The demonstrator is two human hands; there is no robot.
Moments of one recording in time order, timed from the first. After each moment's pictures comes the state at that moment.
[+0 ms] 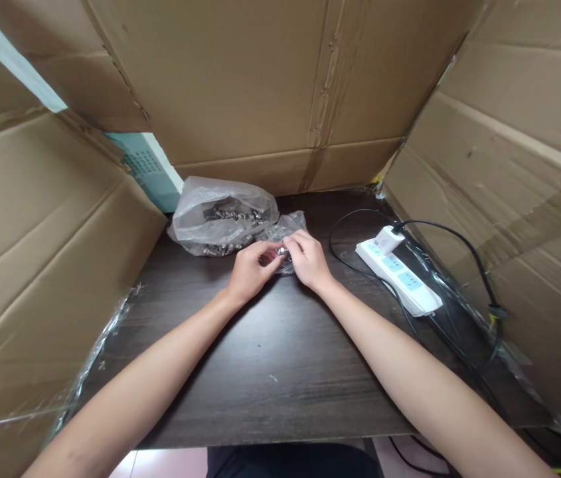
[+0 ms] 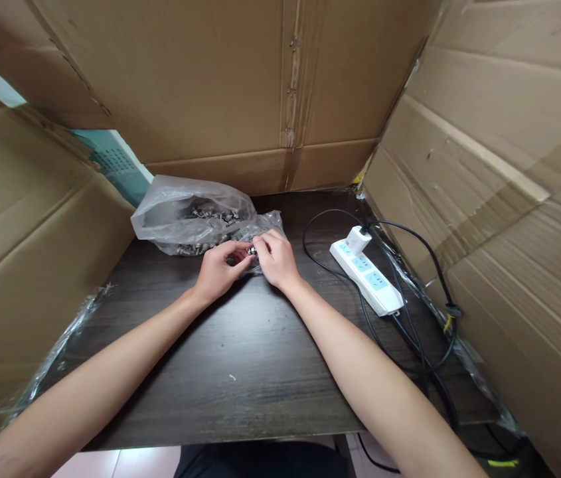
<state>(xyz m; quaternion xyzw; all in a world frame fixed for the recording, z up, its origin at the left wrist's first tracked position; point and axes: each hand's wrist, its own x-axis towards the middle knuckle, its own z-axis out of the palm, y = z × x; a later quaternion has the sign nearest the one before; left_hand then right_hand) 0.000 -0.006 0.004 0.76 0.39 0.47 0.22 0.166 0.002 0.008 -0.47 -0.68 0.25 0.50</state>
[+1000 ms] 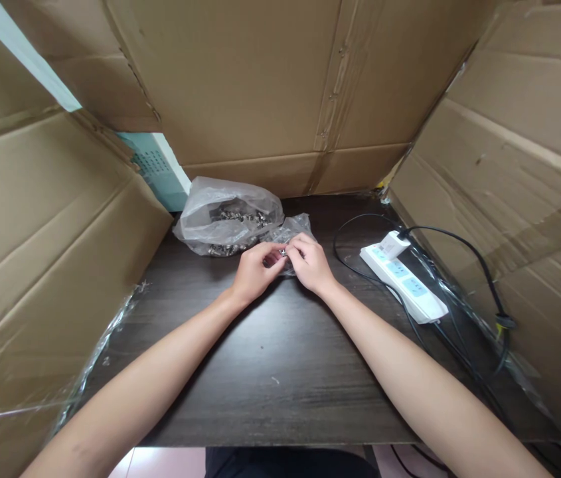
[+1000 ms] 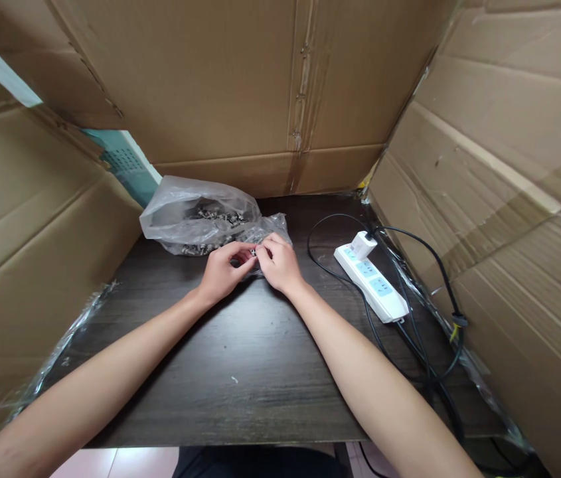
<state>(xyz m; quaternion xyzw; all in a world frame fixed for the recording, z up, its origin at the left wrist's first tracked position) 0.001 -0.005 0.001 0.76 0.39 0.48 0.22 0.166 0.003 0.005 -0.46 -0.72 0.23 0.47</state>
